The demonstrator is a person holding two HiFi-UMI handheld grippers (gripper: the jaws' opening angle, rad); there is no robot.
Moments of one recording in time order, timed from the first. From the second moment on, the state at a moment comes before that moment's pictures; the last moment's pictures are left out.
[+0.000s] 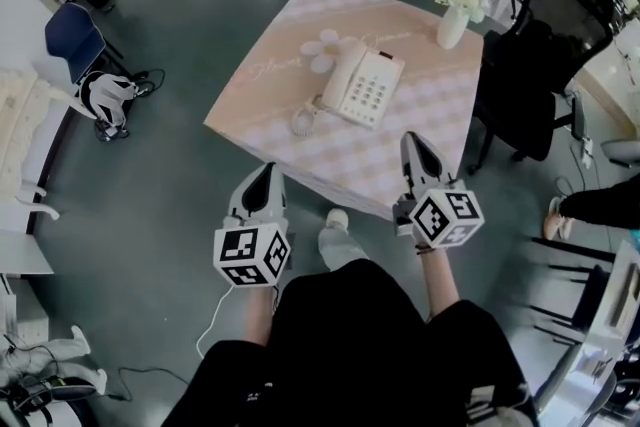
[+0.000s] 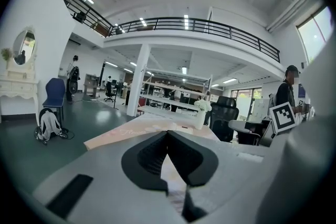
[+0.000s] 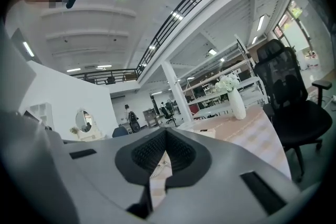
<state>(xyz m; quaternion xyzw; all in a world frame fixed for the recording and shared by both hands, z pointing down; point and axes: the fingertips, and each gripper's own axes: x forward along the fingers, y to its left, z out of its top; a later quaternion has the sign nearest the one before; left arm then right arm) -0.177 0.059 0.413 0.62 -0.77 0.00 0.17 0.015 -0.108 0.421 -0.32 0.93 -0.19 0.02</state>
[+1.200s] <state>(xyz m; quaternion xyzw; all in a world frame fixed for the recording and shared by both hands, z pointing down) -0.228 -0.135 0.479 0.70 -0.67 0.08 0.25 -0.033 -0.229 0.496 -0.38 0.88 -0.28 -0.03</state>
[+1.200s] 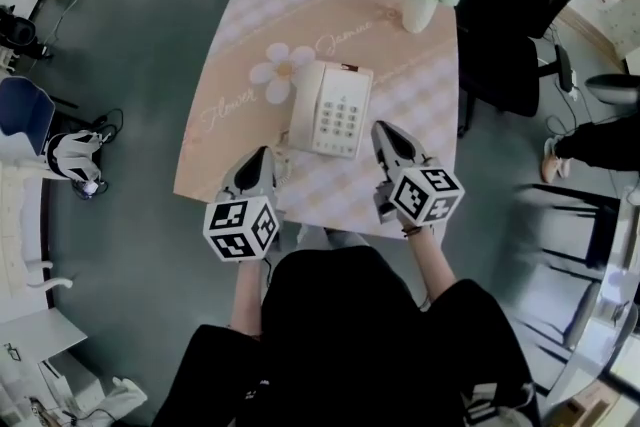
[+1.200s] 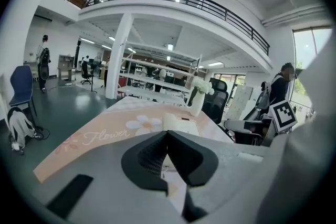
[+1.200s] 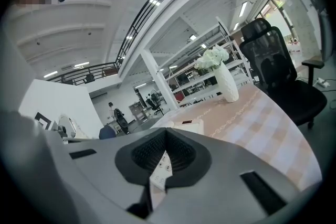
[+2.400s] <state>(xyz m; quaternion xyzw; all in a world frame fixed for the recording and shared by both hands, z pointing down) -0.210 -0.253 0.569 0.75 -0.46 0.08 0.46 -0.053 -0.294 0.584 -0.38 0.79 -0.47 -0.04</state>
